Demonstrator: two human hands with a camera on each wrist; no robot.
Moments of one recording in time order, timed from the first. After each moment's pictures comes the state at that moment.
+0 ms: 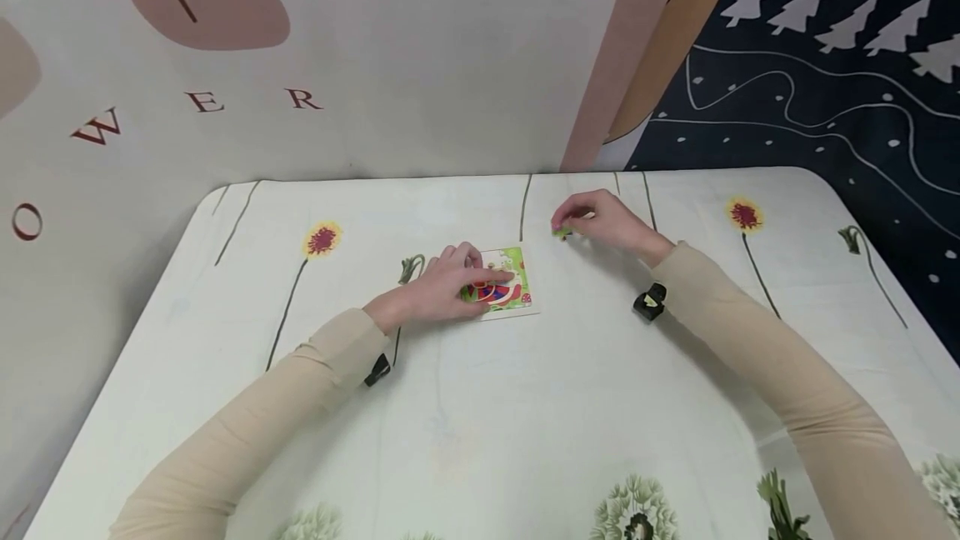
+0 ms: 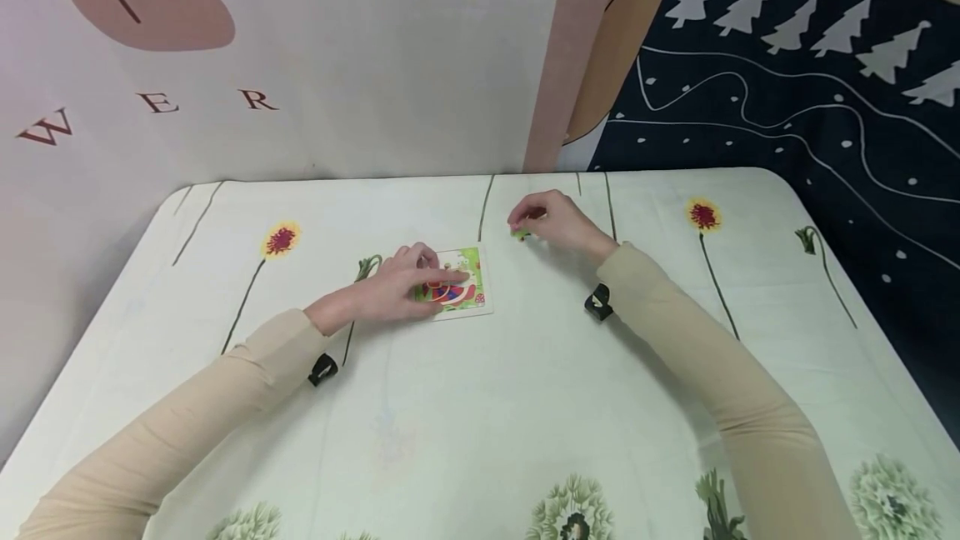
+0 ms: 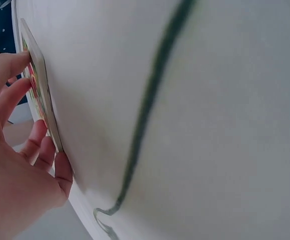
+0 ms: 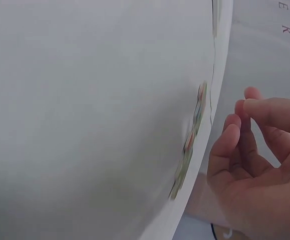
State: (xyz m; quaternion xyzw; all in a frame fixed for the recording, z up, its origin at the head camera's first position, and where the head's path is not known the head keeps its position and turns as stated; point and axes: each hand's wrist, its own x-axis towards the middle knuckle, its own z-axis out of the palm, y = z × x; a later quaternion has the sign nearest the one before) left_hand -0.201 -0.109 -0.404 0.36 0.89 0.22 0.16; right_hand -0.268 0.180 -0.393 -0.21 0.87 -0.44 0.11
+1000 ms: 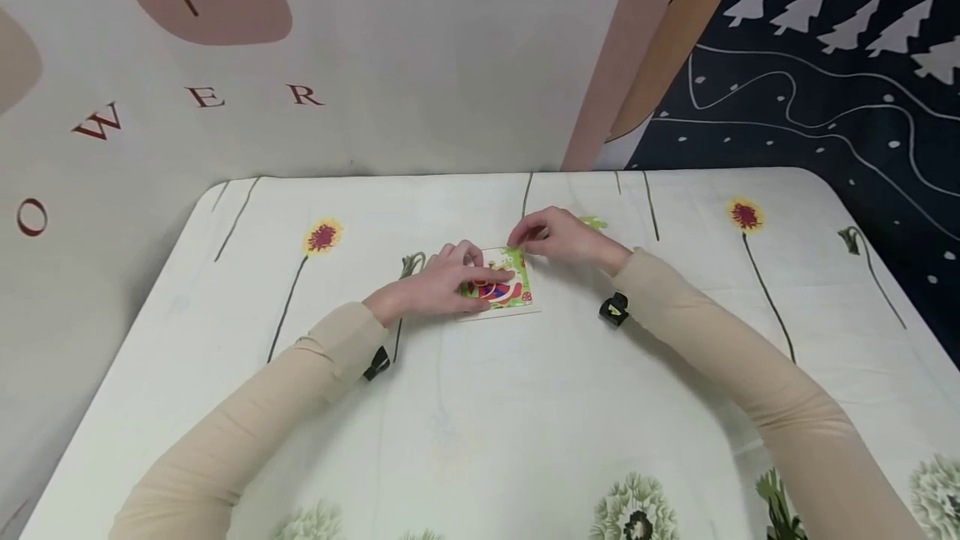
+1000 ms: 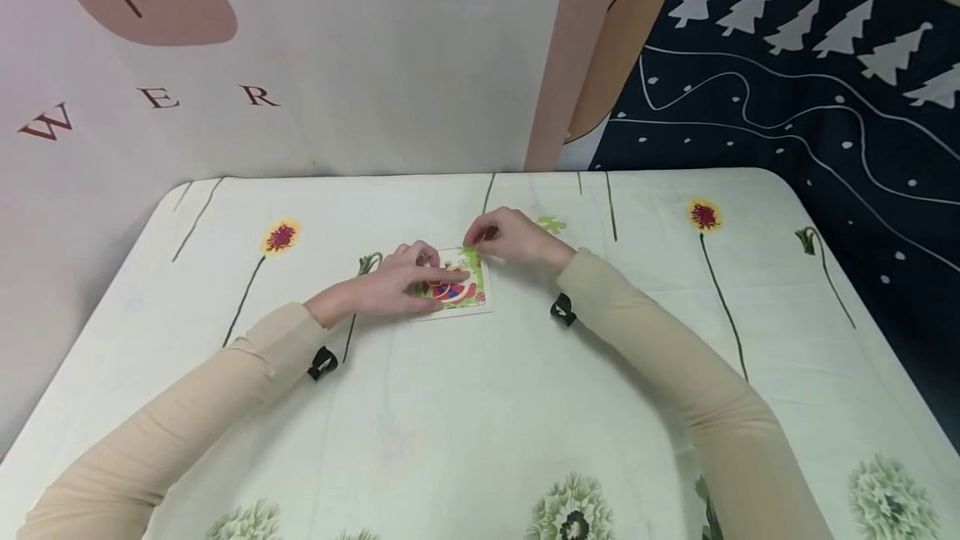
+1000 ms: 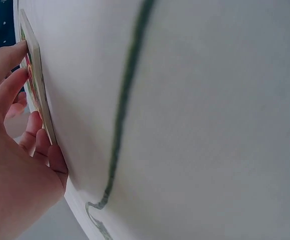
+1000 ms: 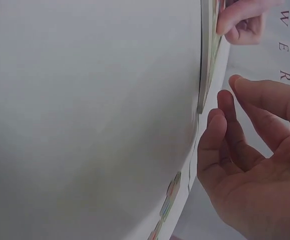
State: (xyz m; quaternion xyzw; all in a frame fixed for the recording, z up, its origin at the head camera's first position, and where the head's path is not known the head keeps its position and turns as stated) left_hand -0.207 -0.113 -0.405 0.36 0.89 0.22 0.18; right_hand -0.258 0.126 -0.395 -0.28 0.86 -0.39 0.19
